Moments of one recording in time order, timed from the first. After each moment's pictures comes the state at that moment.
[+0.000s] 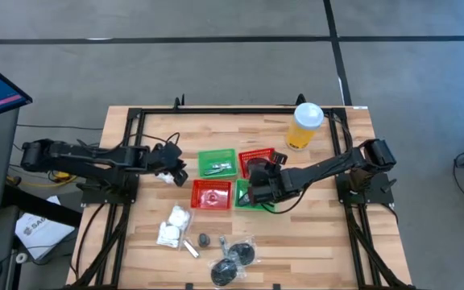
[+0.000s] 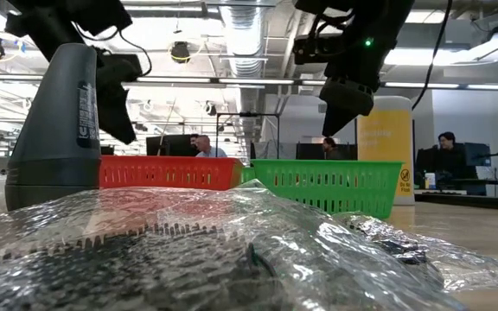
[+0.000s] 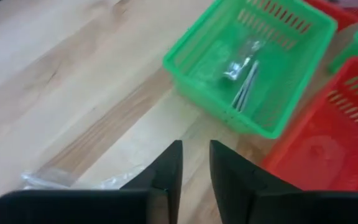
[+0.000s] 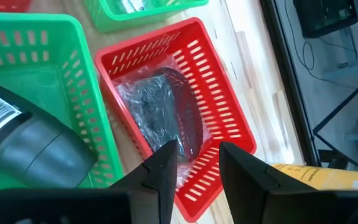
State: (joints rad) left arm 0.07 1.00 0.55 -0.48 -0.37 -0.58; right arm 0.24 1.78 1.27 -0.92 0.75 0.44
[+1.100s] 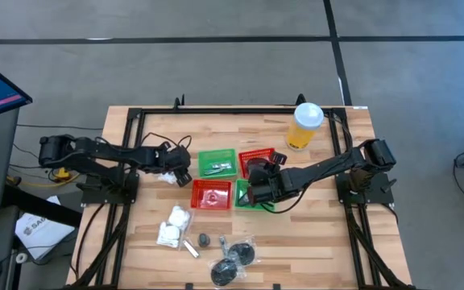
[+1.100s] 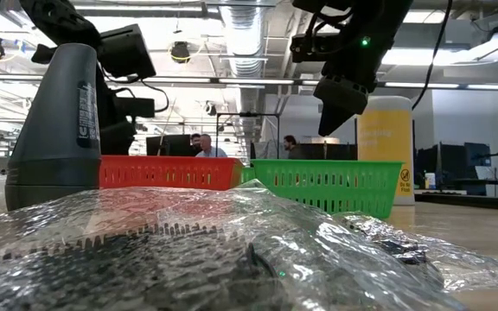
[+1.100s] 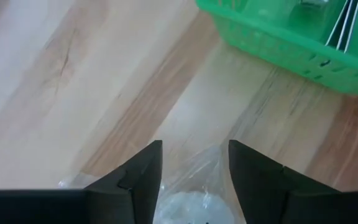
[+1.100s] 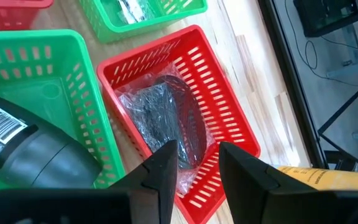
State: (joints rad) left arm 0.15 1.28 0.55 -0.42 -0.40 -0.34; right arm 0.24 1.78 1.27 -0.90 0.75 0.45
